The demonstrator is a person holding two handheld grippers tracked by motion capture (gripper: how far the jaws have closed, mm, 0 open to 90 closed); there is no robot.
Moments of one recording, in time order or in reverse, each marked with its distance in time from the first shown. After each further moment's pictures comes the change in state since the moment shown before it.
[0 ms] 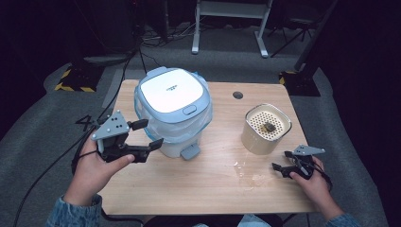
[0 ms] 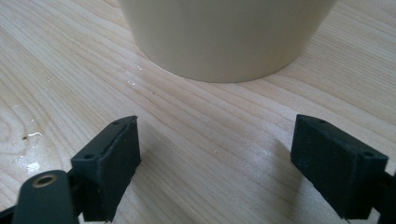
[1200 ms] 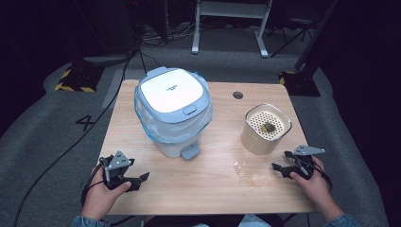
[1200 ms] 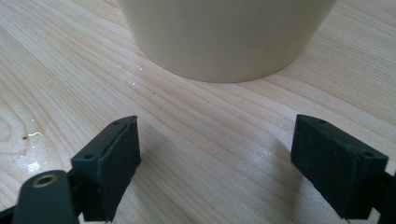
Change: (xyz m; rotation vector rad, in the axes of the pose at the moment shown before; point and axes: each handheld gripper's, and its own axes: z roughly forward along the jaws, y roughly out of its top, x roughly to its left) left arm 0.024 -0.154 0.038 0.347 0.096 -0.174; right arm 0.000 0.000 0.000 0.000 0.000 0.000
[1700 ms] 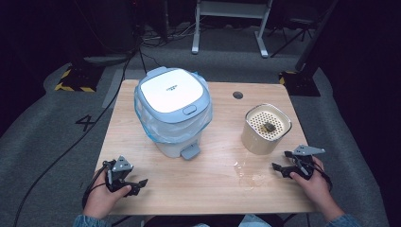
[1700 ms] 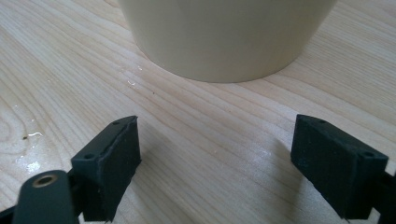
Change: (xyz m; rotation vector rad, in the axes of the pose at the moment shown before) left arm 0.005 -0.017 0.020 0.128 -0.004 0.014; right arm 0.000 0.000 0.000 0.000 0.000 0.000
